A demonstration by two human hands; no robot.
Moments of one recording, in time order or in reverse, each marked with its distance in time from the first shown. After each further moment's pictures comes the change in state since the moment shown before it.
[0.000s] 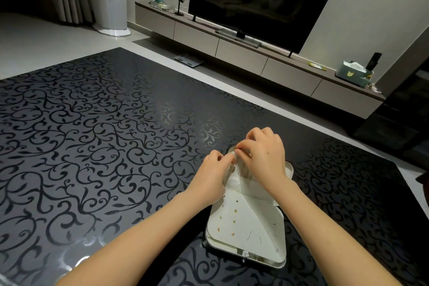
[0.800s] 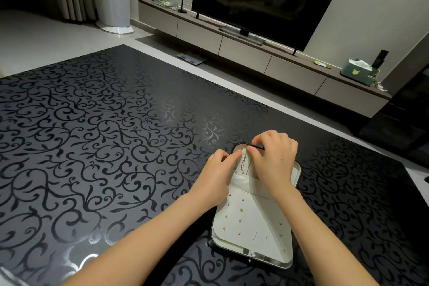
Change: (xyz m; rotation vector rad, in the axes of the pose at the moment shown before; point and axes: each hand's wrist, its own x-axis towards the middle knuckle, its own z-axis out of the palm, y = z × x) left_hand -0.008 -0.014 0.006 -0.086 0.036 0.033; right_hand -0.013 -0.007 0.019 0.122 0.165 0.268
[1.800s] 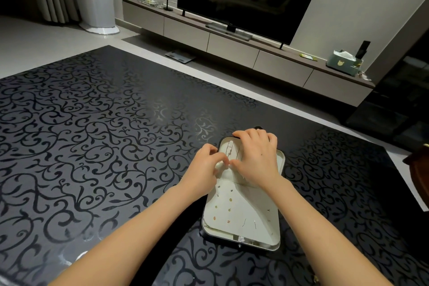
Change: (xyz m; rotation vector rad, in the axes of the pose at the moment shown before) left_hand 0.007 -0.010 -0.002 0.017 0.009 -0.009; right_hand -0.004 0.003 0.000 -0.167 -0.282 -0.168
